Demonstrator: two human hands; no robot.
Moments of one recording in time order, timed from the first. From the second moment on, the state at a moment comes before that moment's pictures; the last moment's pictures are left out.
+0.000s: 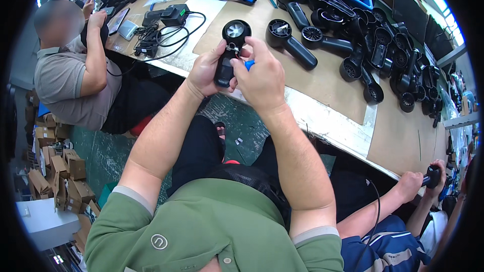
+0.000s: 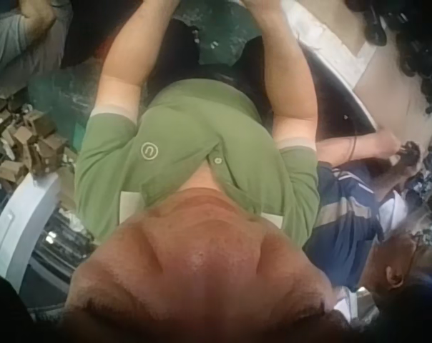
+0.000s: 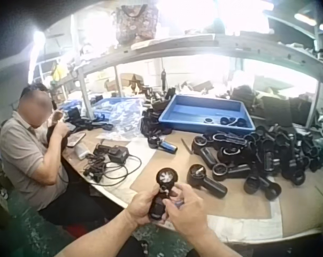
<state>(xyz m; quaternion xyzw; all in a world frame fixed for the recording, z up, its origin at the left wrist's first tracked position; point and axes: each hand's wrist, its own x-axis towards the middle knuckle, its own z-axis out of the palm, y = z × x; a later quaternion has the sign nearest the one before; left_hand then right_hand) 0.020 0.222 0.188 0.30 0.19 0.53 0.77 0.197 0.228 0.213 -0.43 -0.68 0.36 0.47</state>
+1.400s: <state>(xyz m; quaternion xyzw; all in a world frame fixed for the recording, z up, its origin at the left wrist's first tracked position) 0.062 0.139 0.171 0.22 0.16 0.73 0.63 0.195 0.186 0.226 -0.42 -0.59 0.55 0.42</state>
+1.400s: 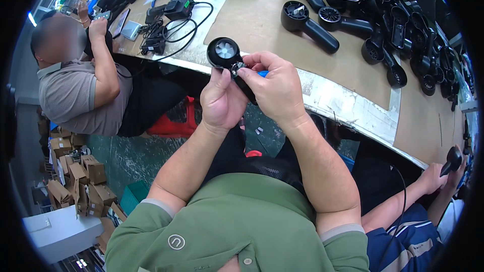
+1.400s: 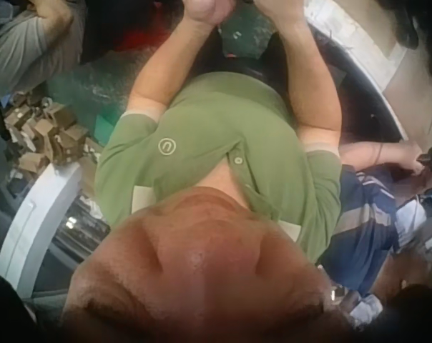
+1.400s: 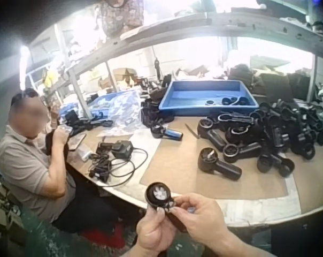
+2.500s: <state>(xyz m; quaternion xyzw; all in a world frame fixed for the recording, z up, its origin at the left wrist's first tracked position) 0.042 0.104 0.190 0.13 0.34 0.64 0.67 0.212 0.173 0.198 -0.38 -0.73 0.39 0.42</state>
